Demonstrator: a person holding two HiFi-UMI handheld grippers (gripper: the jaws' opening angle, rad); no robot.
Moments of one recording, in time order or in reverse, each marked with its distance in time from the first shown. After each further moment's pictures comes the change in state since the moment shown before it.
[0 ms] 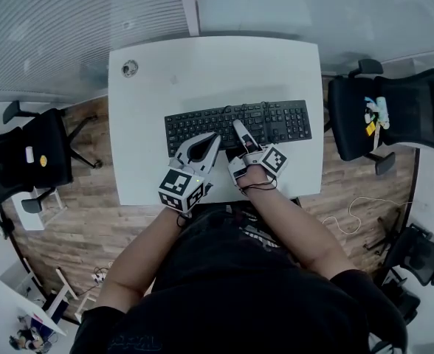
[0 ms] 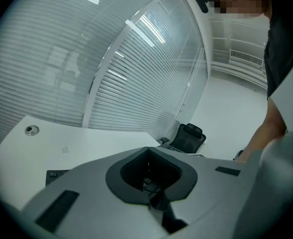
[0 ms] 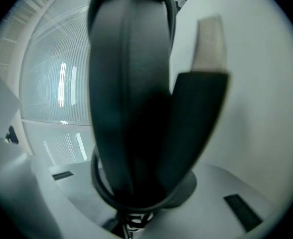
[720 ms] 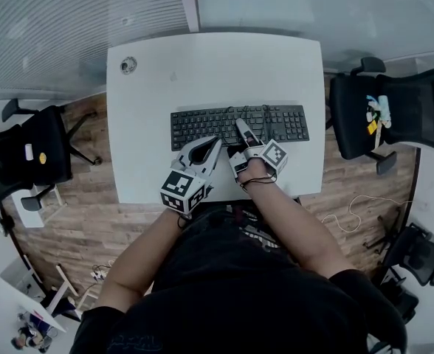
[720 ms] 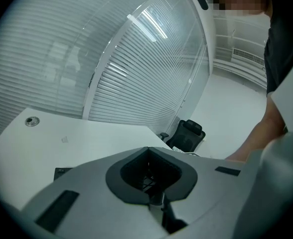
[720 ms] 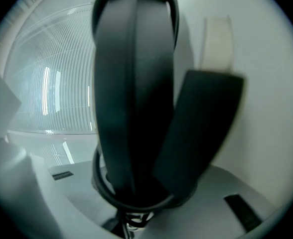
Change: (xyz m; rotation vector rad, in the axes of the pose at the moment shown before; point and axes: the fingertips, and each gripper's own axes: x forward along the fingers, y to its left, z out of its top) left arm 0.003 -0.002 -0.025 -0.022 0.051 -0.002; right arm 0.000 -0.043 0.005 0.135 -0.042 -0.102
